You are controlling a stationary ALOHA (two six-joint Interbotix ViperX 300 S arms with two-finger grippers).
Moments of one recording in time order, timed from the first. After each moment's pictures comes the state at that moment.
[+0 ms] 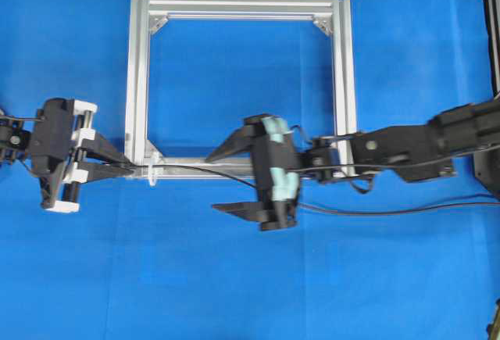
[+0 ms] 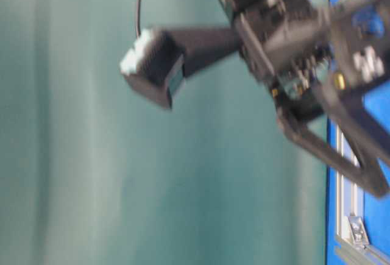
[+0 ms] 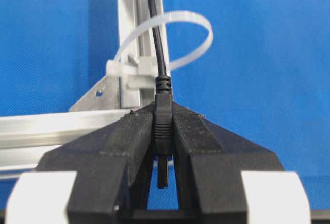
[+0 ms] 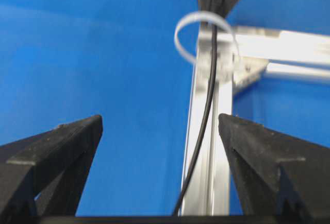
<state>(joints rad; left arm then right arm) -0.17 -0.19 1.31 -0.08 -0.63 -0.02 0.13 0.19 0.65 0.02 -0.46 0.13</state>
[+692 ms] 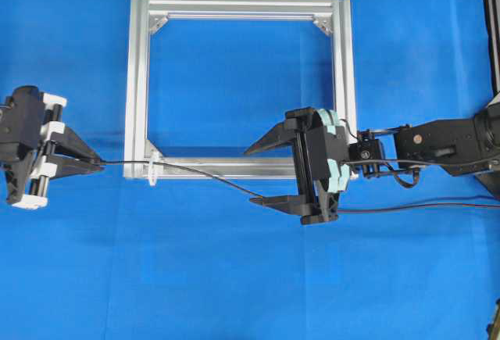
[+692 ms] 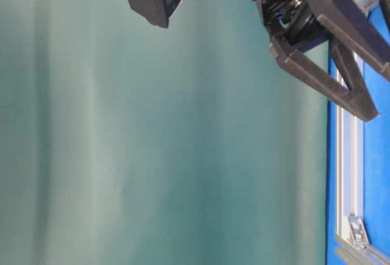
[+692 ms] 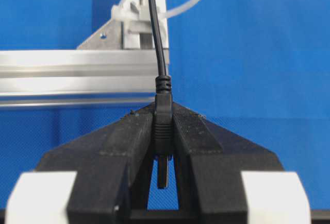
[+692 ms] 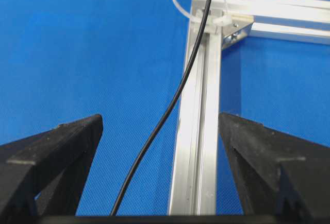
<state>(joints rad) -0.17 -0.52 1.37 -0.08 -0.30 -0.08 0.13 0.07 0.83 0.03 -0.56 0.13</state>
